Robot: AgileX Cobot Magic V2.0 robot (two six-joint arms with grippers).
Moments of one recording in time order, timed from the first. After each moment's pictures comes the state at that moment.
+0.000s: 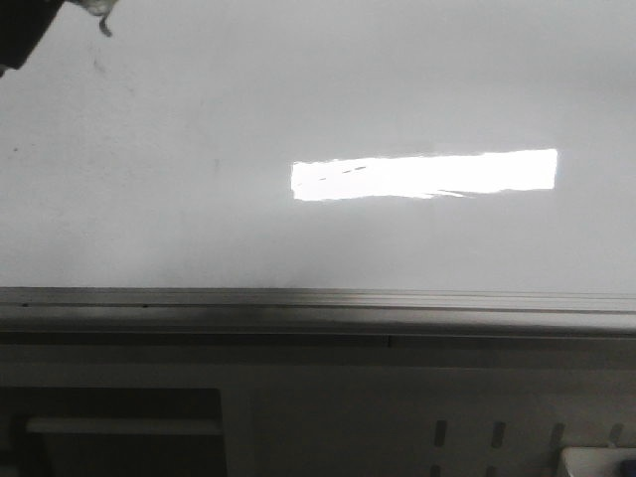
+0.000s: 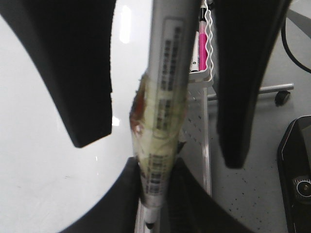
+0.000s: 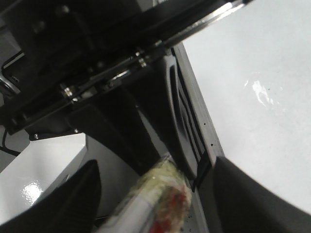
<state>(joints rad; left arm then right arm) -0.81 0.89 -0.83 -0.40 0.76 1.12 0.96 1.21 -1.05 0.65 0.56 -0.82</state>
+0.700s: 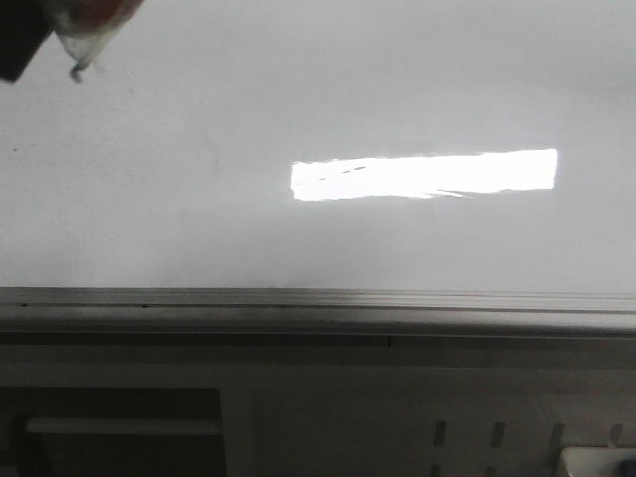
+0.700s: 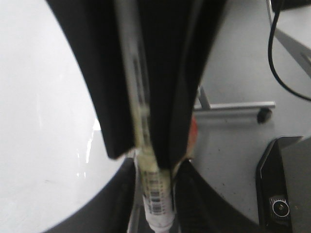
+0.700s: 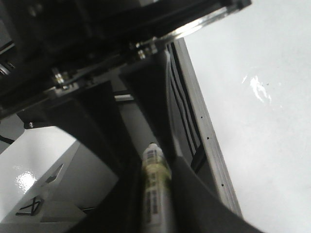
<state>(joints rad) -0.81 0.89 -0.83 -0.46 0.75 1.05 0.96 1.21 -1.05 0.62 0.58 -0.83</state>
